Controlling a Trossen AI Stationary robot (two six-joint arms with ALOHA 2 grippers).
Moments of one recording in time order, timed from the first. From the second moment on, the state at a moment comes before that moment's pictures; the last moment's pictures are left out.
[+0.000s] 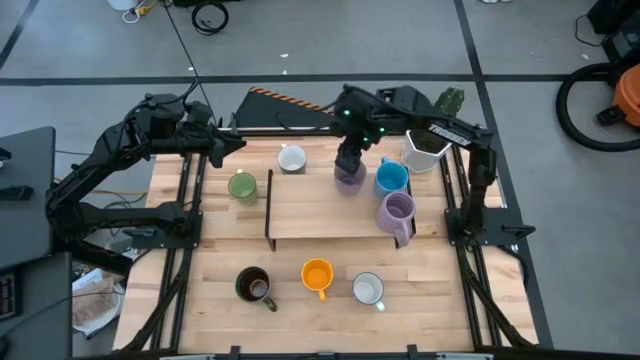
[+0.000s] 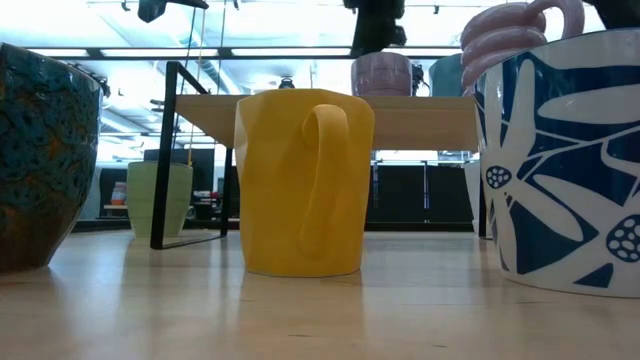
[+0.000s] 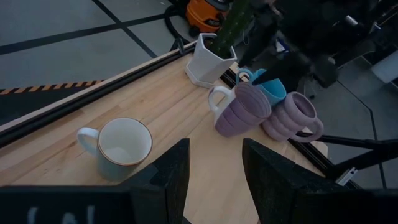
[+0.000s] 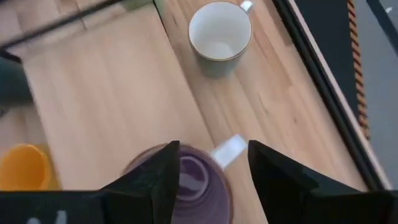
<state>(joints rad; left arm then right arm) 0.53 0.93 1.33 -0.84 0.16 -0.46 -0.28 1.87 2.22 -1.41 -0.02 0.13</state>
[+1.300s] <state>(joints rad) 0.53 0.93 1.33 -0.84 0.16 -0.46 -0.29 1.91 2.13 -1.54 -0.04 -0.28</state>
